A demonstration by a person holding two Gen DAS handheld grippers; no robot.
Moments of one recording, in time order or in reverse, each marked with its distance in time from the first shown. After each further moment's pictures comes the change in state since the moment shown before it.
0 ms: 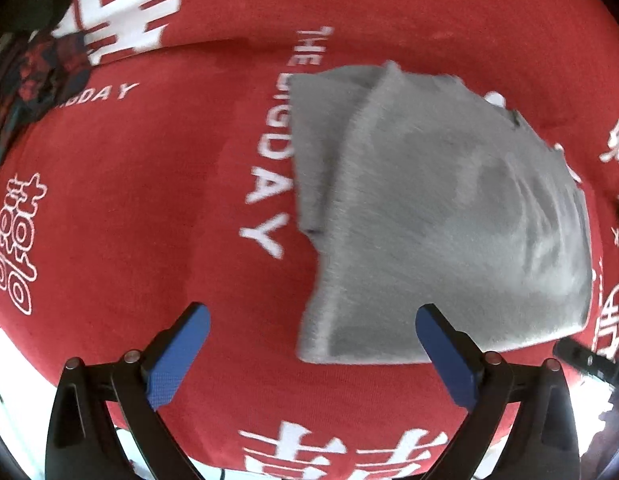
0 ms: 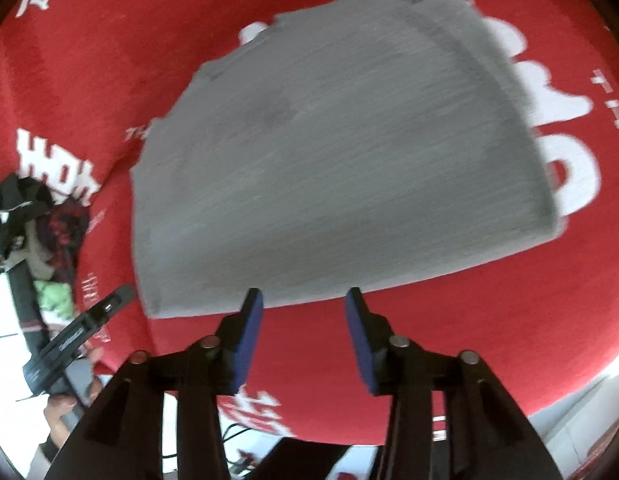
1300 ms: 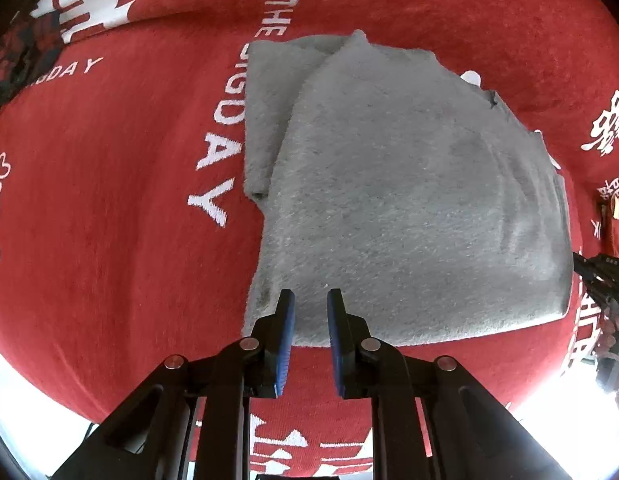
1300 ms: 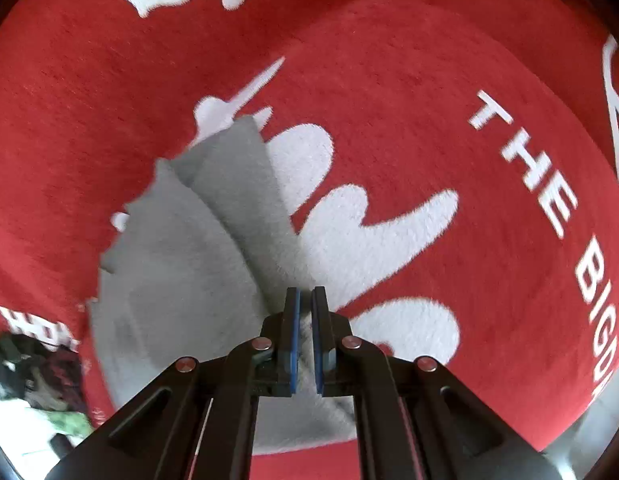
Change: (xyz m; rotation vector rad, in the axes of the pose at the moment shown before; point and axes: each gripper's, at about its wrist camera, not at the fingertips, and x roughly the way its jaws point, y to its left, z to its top) left arm 0.012 -0.016 -0.017 0.012 0.055 -0.107; right arm -0.048 -0.160 0.108 0.262 -0.209 -0.155
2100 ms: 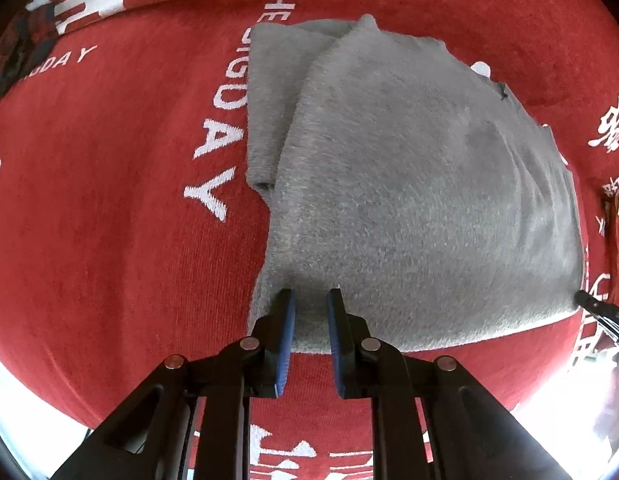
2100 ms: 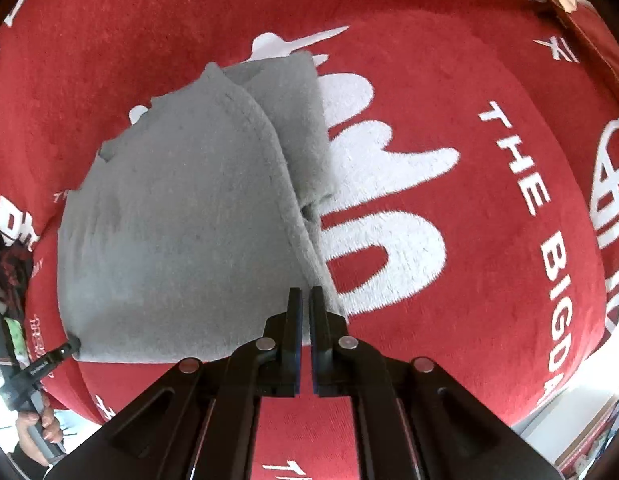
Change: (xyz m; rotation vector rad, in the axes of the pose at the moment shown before) left arm 0.018 0.002 0.000 0.000 0.016 -0.003; right arm -0.022 0.024 -0.067 -0.282 0.043 -0.089
